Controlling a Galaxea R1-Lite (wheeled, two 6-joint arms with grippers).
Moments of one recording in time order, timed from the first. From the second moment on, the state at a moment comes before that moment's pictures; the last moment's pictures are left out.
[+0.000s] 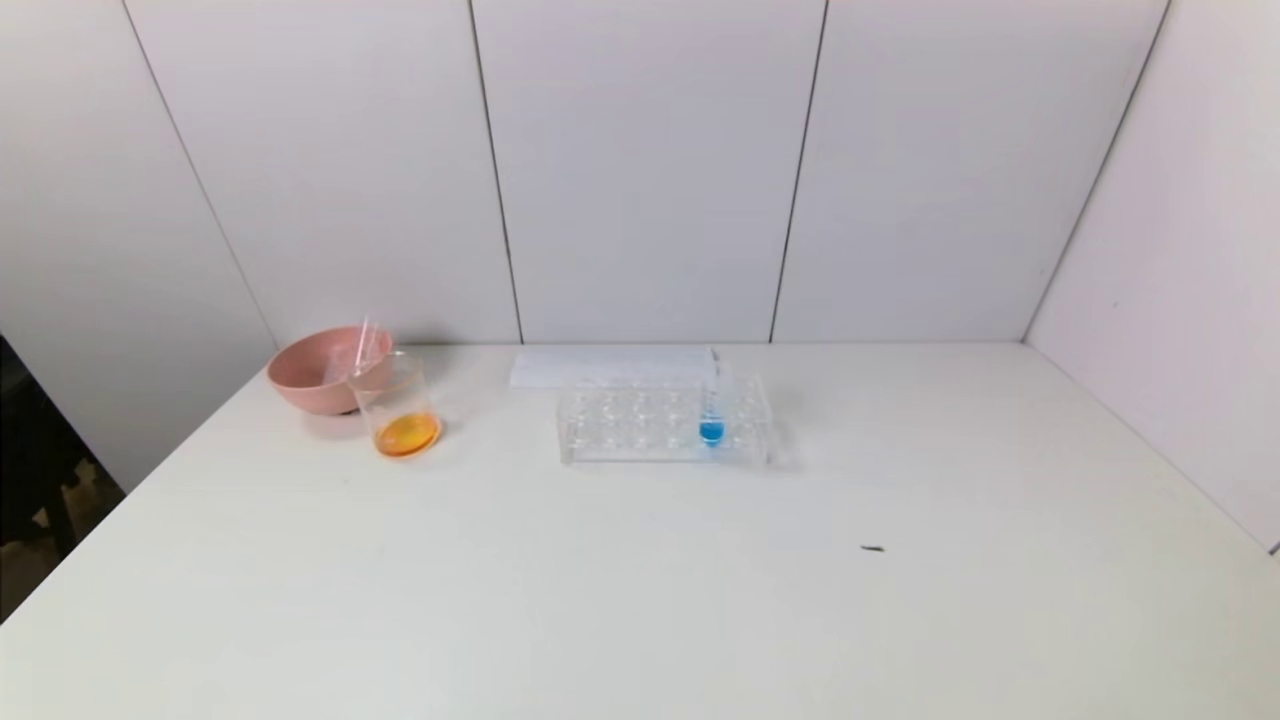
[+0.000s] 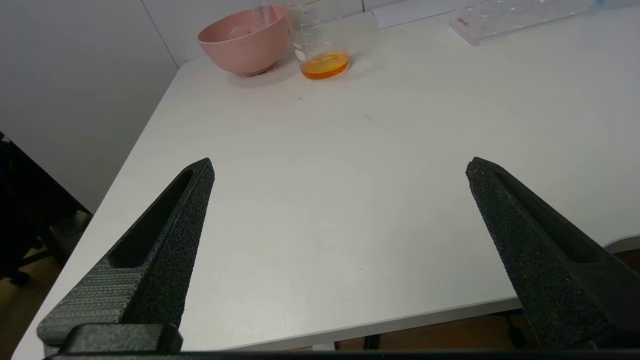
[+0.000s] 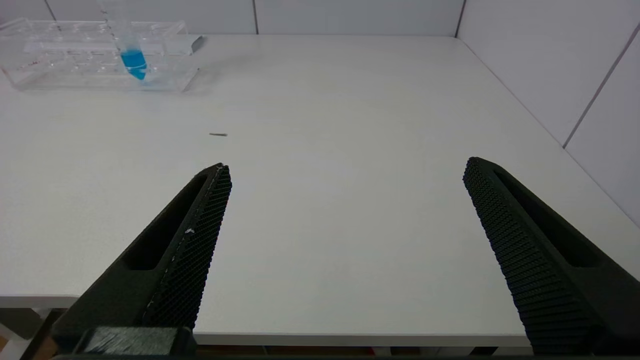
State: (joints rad) left arm -0.01 0.00 0.00 -0.01 -0.07 0.19; right arm 0.00 0.00 0.00 0.00 0.00 0.00
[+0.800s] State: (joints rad) left arm -0.01 0.00 0.00 0.00 -0.06 0.08; right arm 0.00 0.00 0.00 0.00 0.00 0.00
